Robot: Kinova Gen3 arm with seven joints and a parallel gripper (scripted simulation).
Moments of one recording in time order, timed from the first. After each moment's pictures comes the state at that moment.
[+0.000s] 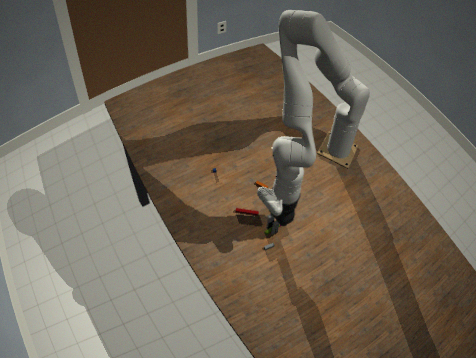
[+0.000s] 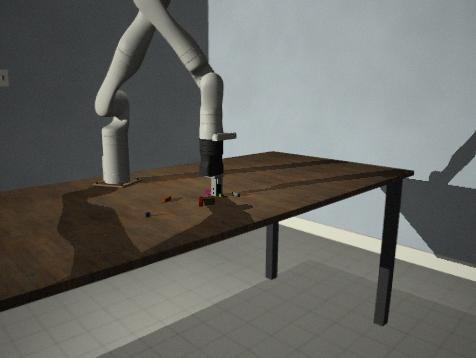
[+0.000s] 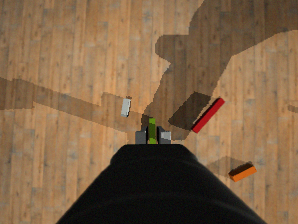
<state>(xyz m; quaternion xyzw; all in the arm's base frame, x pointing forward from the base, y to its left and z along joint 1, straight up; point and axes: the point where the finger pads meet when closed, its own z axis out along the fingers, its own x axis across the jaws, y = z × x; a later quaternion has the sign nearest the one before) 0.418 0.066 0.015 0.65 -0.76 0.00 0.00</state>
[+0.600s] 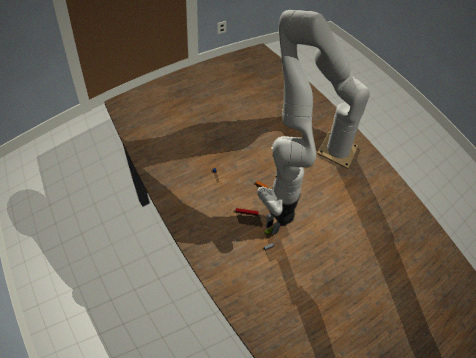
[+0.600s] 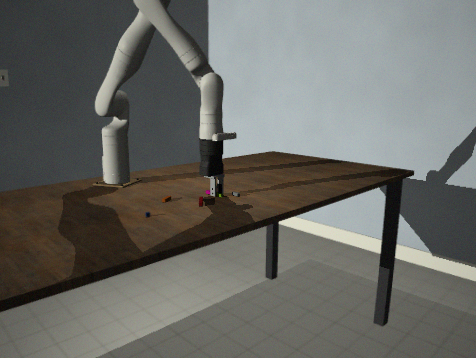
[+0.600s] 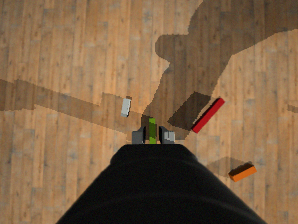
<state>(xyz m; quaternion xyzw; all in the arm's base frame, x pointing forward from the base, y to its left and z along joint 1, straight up) 0.418 0.066 0.015 0.65 -0.76 0.00 0.00</state>
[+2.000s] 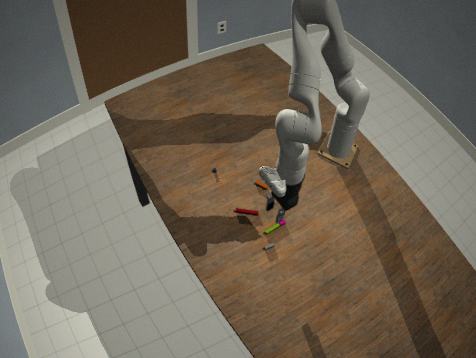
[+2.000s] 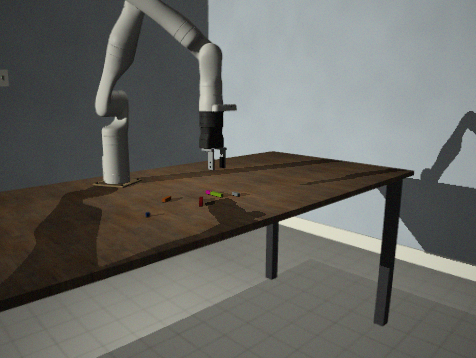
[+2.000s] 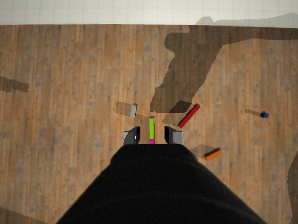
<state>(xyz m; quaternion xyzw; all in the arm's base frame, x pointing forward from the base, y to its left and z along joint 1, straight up) 0.420 0.065 0.101 0.65 -0.76 0.00 0.00</state>
